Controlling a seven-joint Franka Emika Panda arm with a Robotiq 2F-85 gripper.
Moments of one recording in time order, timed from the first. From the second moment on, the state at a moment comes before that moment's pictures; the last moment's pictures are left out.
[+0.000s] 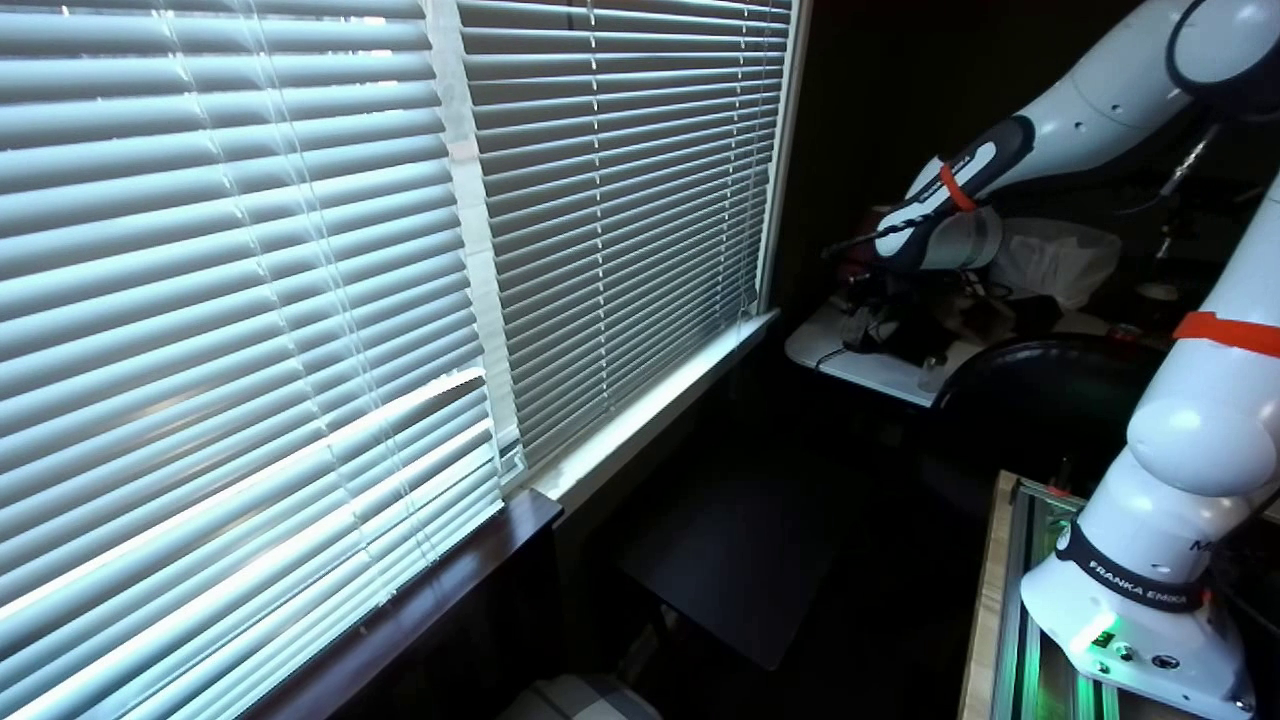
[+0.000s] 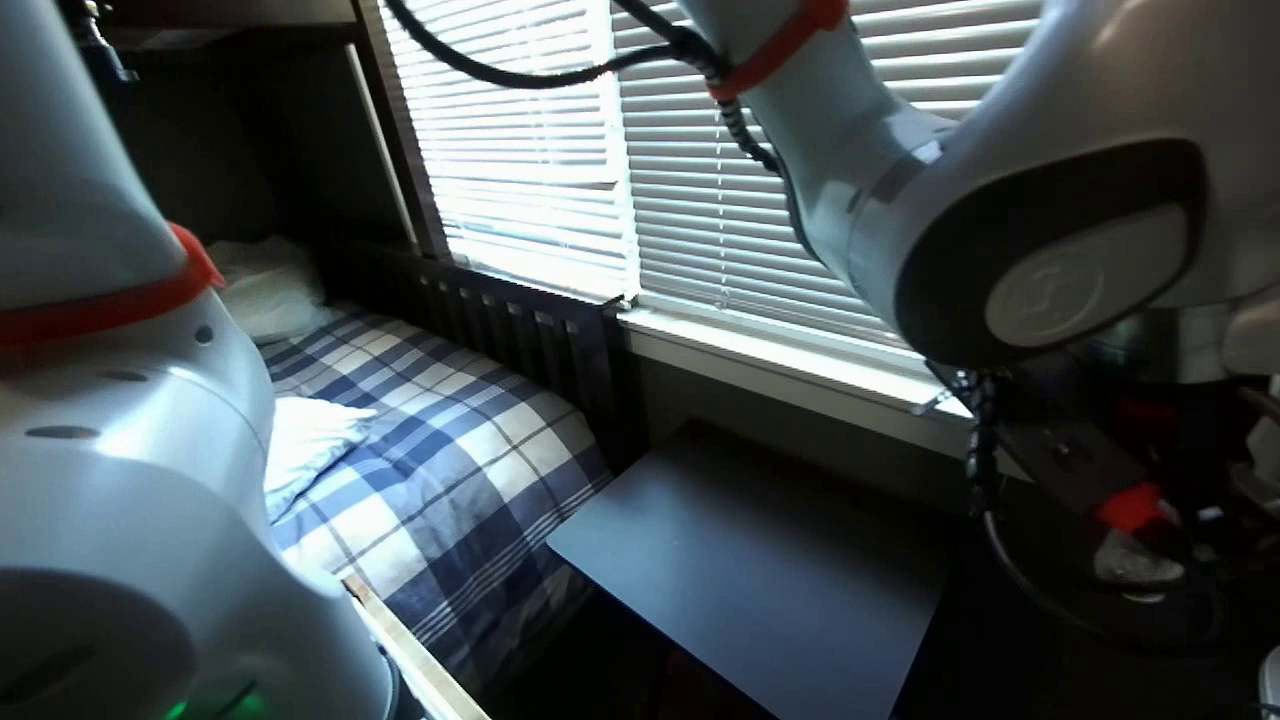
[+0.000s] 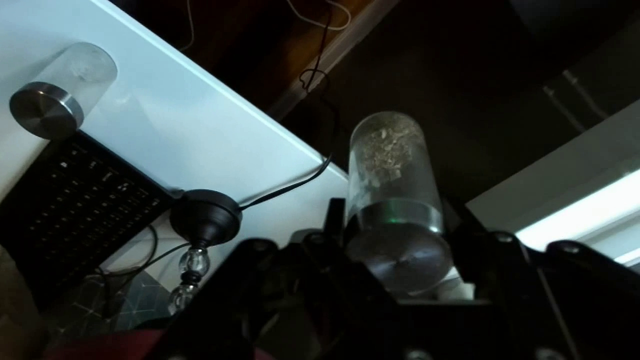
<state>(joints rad) -0.38 0.01 -0.34 -2.50 0.08 2.92 0.01</state>
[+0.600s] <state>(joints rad) -0.26 -0.42 -0.30 -2.77 -0.03 2.86 -0.24</state>
